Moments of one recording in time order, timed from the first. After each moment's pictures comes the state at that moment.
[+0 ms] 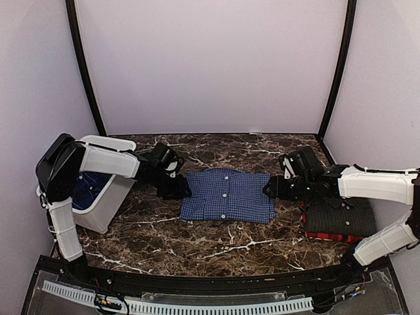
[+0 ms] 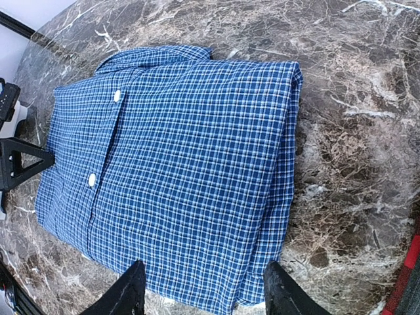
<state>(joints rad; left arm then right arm) -0.61 1.91 1.16 -0.29 0.25 -0.61 0.63 1.32 0.75 -0.27 0.00 0.60</state>
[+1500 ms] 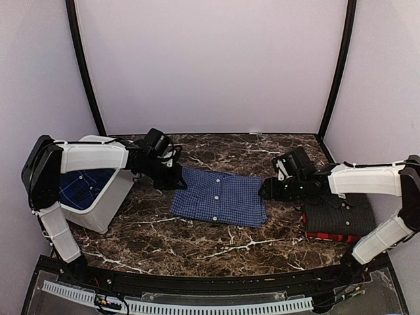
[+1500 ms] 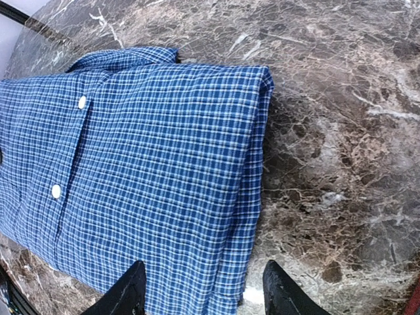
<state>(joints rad) -0.61 1.79 1.23 -0.43 0.33 -0.61 0.64 1.41 0.78 -0.24 -0.04 0.58</state>
